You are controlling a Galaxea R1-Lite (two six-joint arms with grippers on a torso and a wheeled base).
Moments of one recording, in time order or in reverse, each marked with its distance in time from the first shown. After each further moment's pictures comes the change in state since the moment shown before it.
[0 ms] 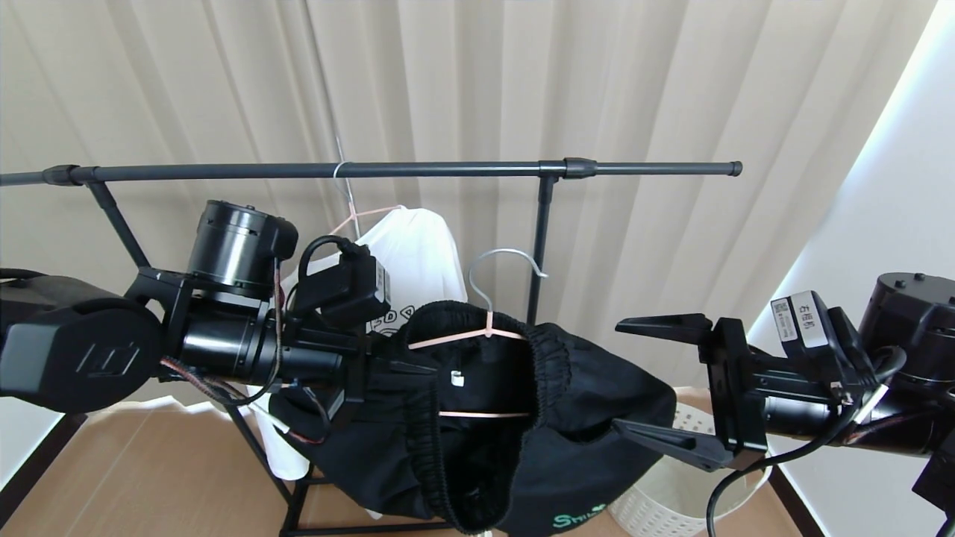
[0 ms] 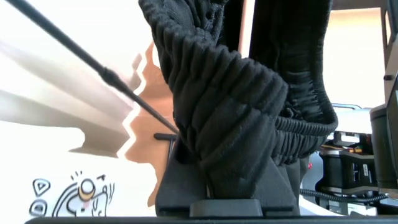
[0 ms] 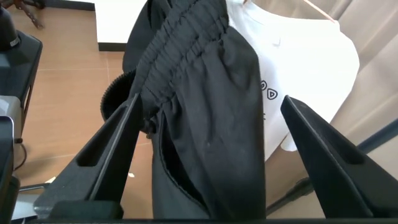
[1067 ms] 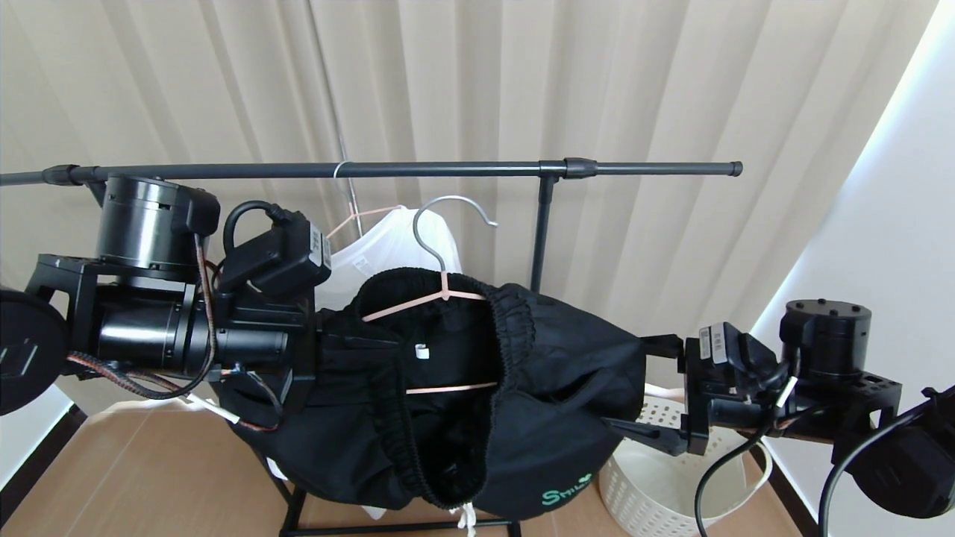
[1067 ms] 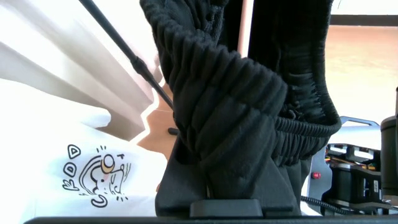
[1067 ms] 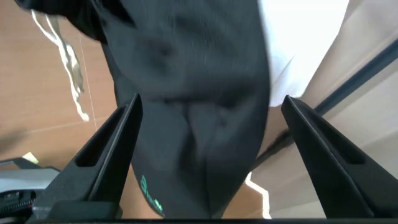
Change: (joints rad) left arm 0.083 -0.114 0.030 -0.005 -0.004 -0.069; right arm -0.122 0.269 -0.046 -0.007 0.002 -0.197
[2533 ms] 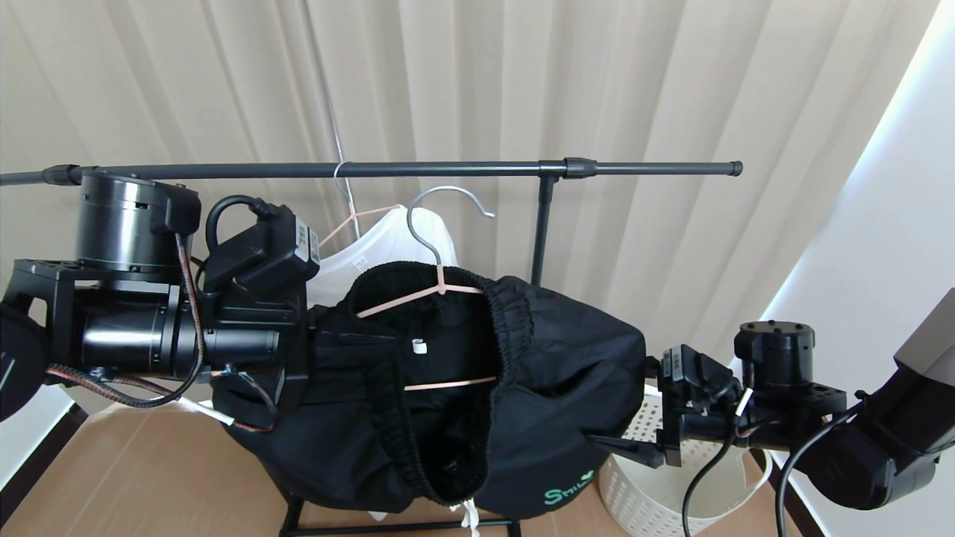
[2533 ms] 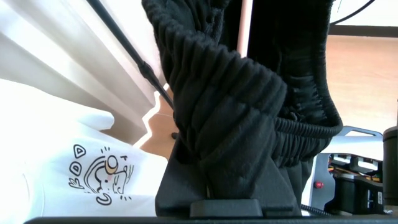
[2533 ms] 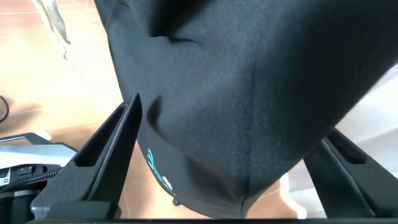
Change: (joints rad) left arm 0.001 -0.029 0.035 -0.053 0.000 -0.026; right arm 0.000 0.152 -0.035 0.000 -0.022 -0.039
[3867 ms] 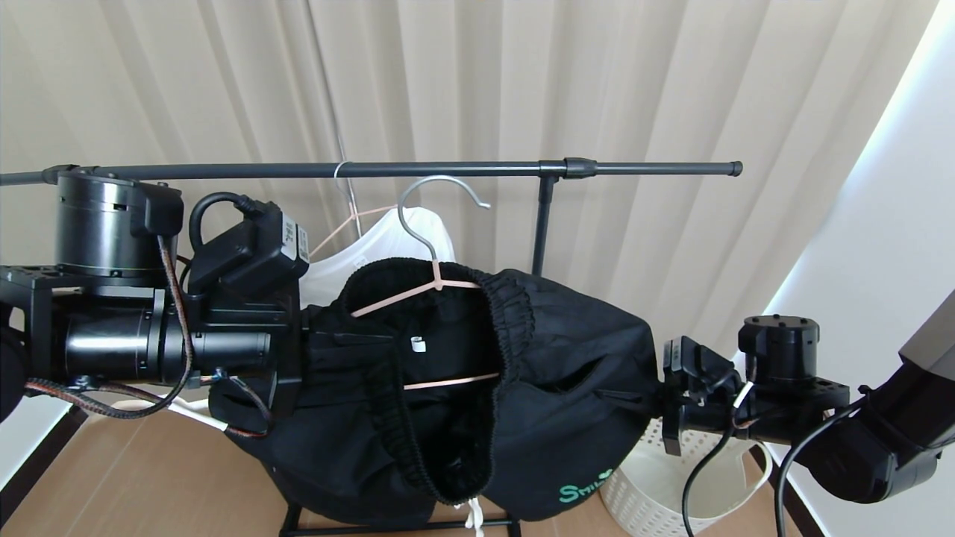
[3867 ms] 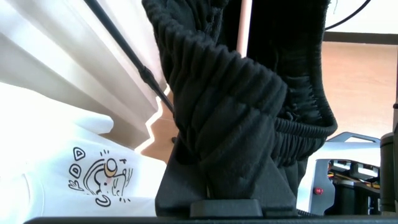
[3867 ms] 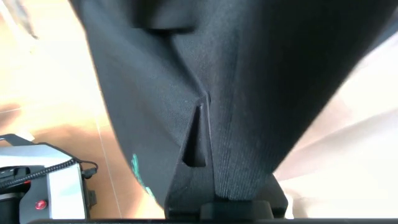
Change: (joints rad) left arm -0.005 -0.032 0.031 -0.037 0.001 -0.032; right arm -0.016 -0.006 -0.019 0.001 -0.051 0.003
